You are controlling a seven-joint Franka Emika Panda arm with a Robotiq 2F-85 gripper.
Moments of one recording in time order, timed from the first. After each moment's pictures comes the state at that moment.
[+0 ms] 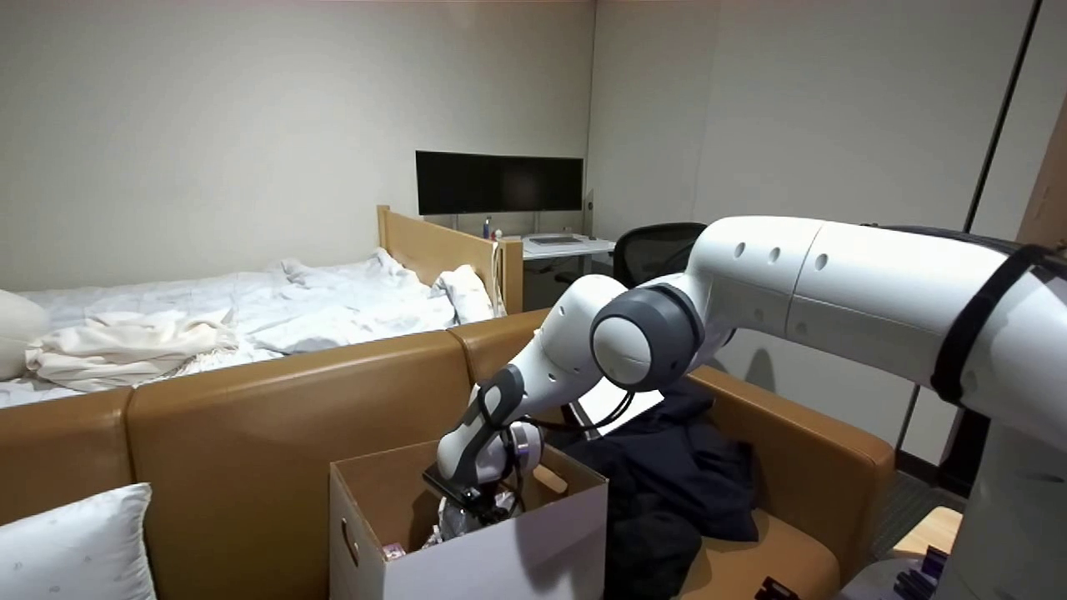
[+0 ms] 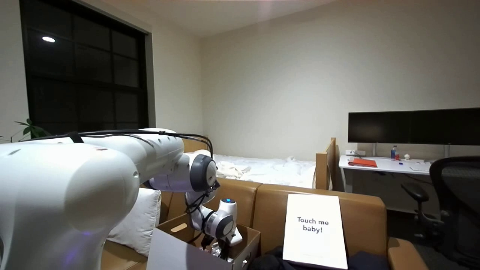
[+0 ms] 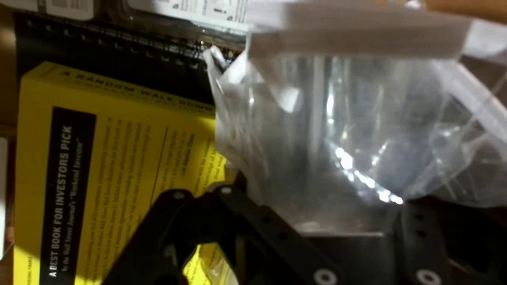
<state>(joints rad) 0.26 1.49 -0.01 -1.12 0.28 2.69 1.23</state>
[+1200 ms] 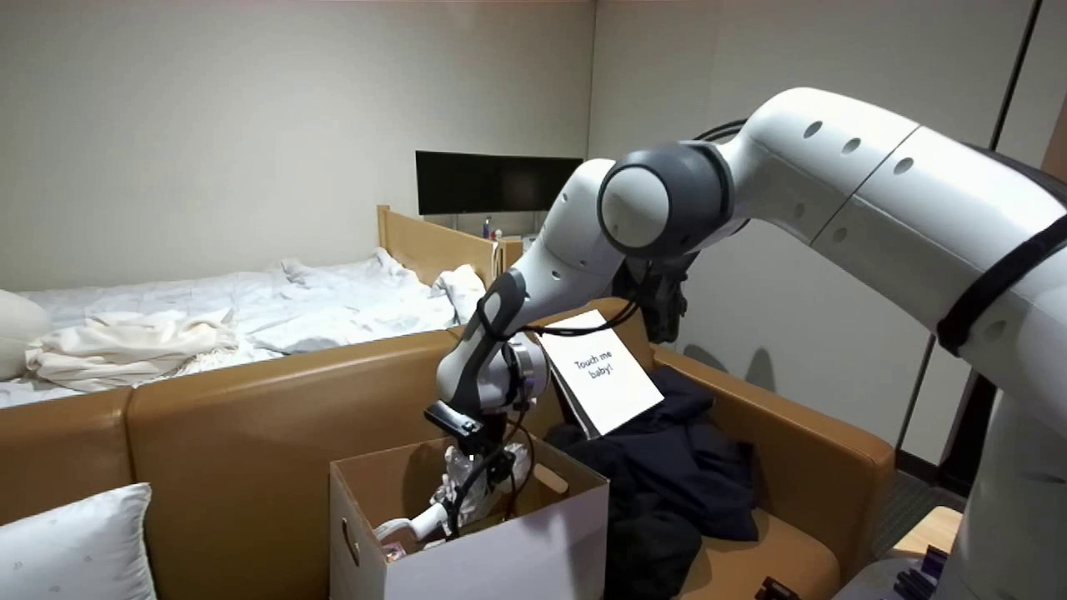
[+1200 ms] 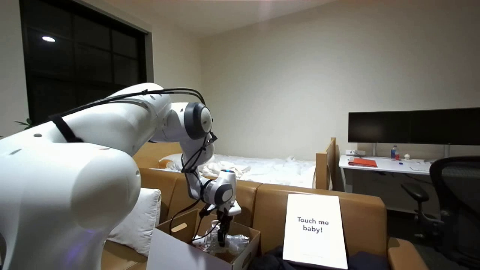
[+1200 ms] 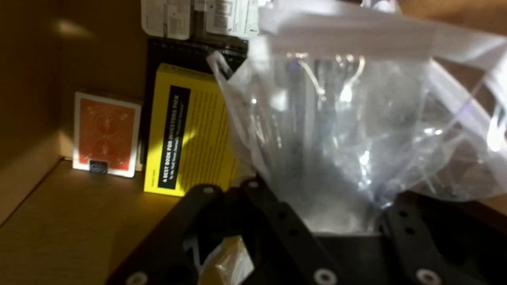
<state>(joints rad) 0.30 1.04 -0.07 -1.57 0.30 2.62 1.28</state>
